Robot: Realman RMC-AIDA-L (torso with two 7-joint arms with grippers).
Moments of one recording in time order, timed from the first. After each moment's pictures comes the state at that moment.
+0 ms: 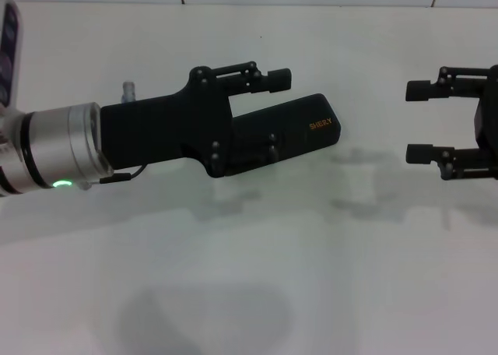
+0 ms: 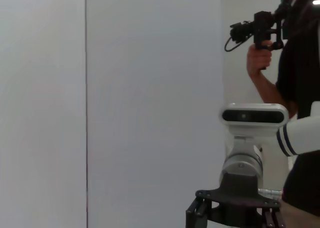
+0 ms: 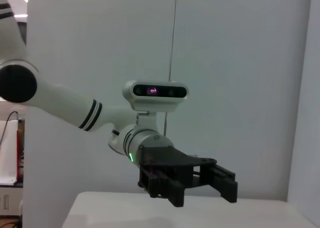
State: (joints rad) left arm -0.45 -2.08 1.15 0.69 1.38 1.66 -1.09; right arm 0.53 1.96 -0.83 -0.79 -1.72 -1.87 1.15
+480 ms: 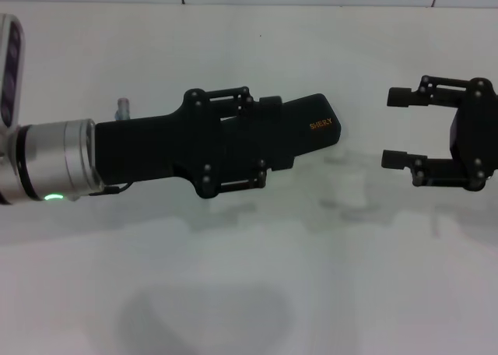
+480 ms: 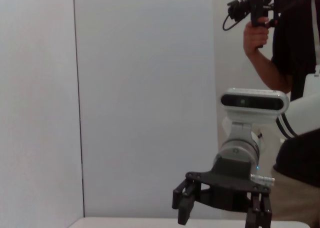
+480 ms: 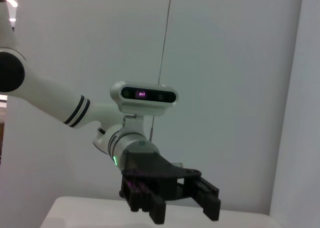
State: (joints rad) left arm -0.44 -2.06 1.14 0.69 1.45 1.67 -1.06; right arm 0.51 2.01 -0.82 -0.72 -1.71 -1.81 1.00
